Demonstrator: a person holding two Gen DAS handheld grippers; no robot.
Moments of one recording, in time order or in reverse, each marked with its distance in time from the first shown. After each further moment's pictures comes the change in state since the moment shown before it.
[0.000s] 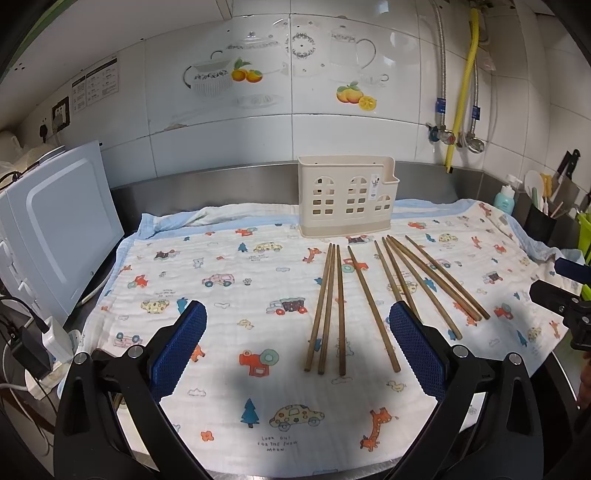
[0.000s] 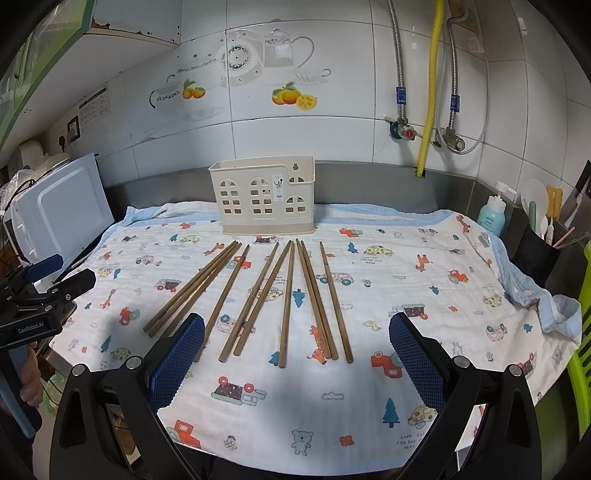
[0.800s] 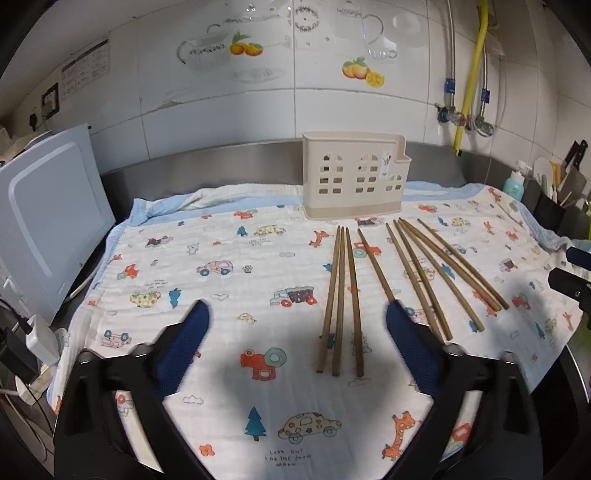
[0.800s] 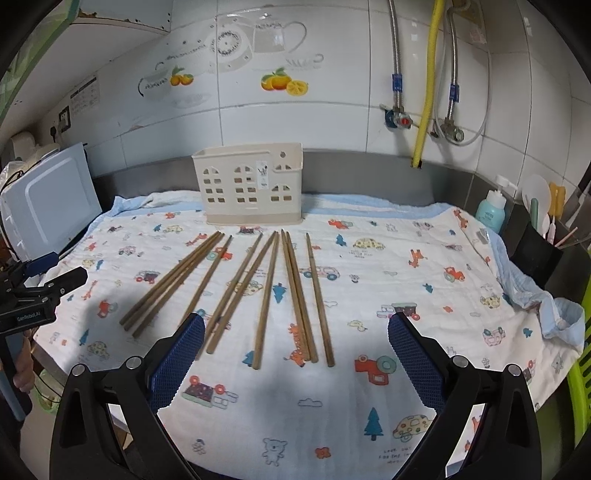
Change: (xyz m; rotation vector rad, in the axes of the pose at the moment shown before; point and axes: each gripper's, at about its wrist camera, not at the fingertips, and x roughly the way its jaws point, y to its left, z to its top) left arm 0.044 0.010 -0.007 0.010 0.069 -0.012; right arm 0.029 -0.025 -0.004 -0.013 0.045 -0.021
